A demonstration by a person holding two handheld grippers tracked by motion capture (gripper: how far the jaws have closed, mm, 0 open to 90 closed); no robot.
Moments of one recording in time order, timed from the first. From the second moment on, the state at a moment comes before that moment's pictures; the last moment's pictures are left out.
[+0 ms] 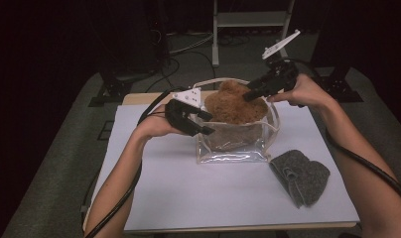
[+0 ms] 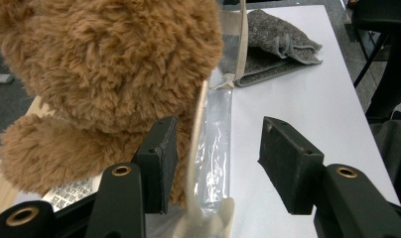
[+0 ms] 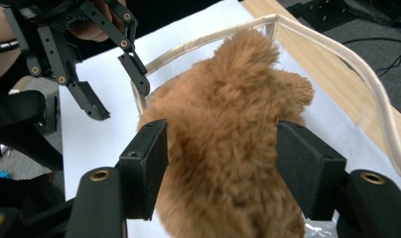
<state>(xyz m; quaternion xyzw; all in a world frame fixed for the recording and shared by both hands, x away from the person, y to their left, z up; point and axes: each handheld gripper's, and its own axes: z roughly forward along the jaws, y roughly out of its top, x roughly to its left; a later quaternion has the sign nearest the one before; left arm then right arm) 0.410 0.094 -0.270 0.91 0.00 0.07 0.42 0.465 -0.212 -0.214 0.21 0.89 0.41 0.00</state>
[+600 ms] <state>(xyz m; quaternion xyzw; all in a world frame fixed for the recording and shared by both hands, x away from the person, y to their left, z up) 0.385 0.134 -0.260 0.90 0.04 0.09 0.43 0.427 -0.268 -0.209 0.22 0.86 0.46 0.02</state>
